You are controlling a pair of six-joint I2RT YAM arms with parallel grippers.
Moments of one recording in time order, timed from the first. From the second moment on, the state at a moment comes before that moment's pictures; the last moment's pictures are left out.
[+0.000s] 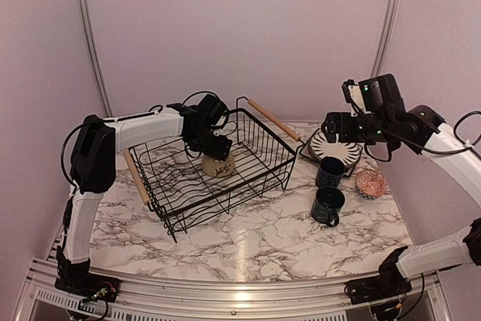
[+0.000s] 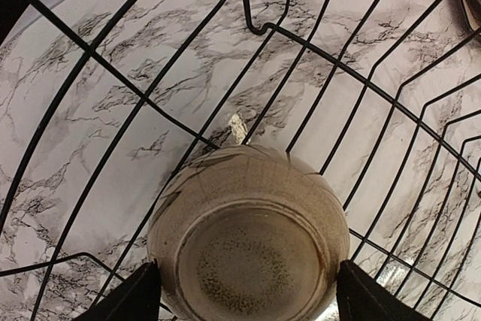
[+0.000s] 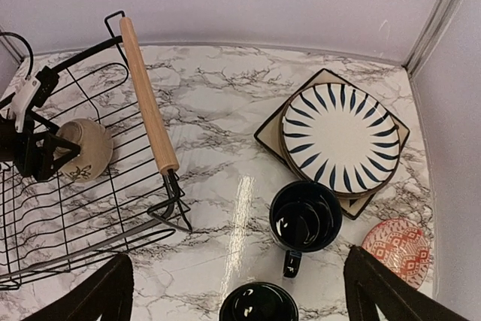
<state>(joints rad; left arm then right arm) -0.69 2.25 1.94 -0.70 -0.14 -0.22 0.55 1.17 1.27 -0.75 0.28 0.30</state>
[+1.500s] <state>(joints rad) -0.69 1.25 1.10 -0.34 -0.26 -0.28 0.78 2.19 2.18 -0.64 0.04 0.36</state>
